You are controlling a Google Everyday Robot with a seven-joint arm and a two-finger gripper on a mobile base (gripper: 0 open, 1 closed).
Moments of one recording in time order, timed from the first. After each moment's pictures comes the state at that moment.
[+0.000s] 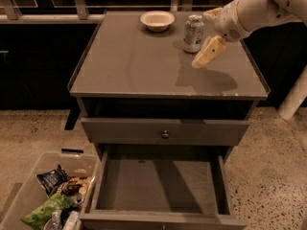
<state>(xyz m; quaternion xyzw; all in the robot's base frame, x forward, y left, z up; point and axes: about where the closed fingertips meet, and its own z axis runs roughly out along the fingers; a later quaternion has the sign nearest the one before) 0.702 -0.159 0.929 -0.58 0.70 0.06 0.41</state>
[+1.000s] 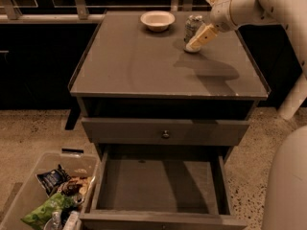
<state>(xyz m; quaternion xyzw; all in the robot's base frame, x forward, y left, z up) 0.795 -0.165 0.945 -0.56 0.65 0.01 0.52</state>
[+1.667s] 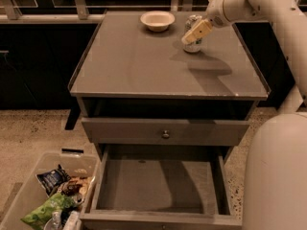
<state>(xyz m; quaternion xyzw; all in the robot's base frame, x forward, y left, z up) 0.832 -0.173 0.943 -0.50 0.70 0.00 0.51</state>
